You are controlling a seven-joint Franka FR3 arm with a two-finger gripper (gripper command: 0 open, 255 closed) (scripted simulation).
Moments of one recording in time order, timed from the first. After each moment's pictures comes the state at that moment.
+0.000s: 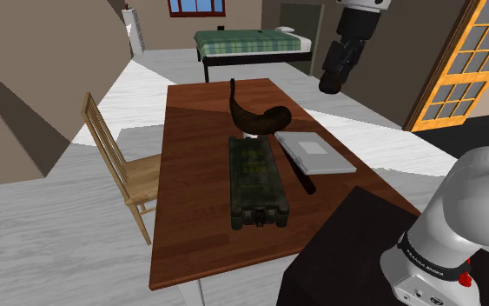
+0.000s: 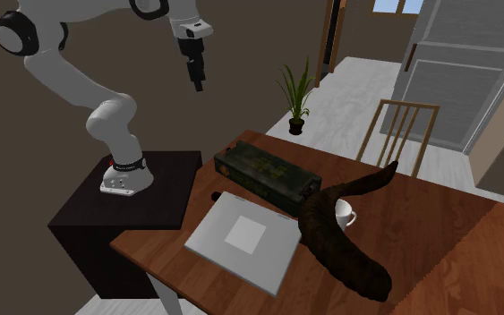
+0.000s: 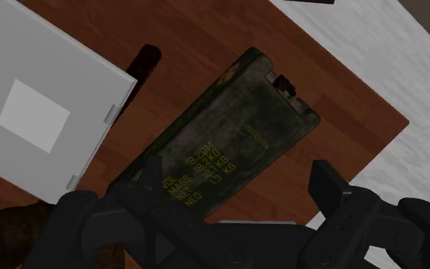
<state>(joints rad) 0.00 -0.74 -0.05 -2.30 0.04 1.67 -0.07</state>
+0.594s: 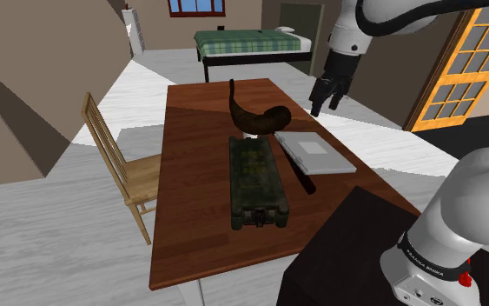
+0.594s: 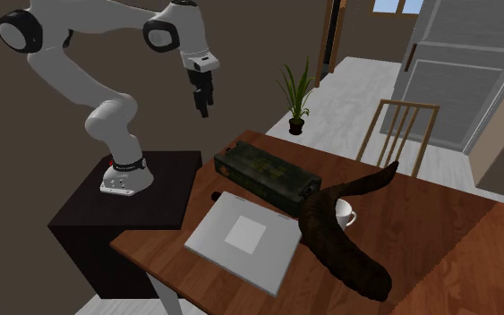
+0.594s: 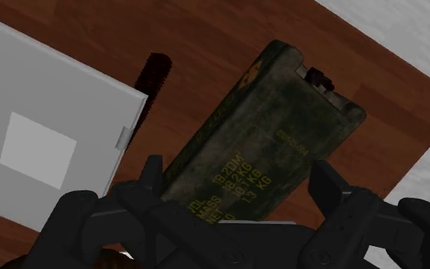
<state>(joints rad) -0.05 -0.69 -0.05 -2.49 0.03 1.89 0.00</state>
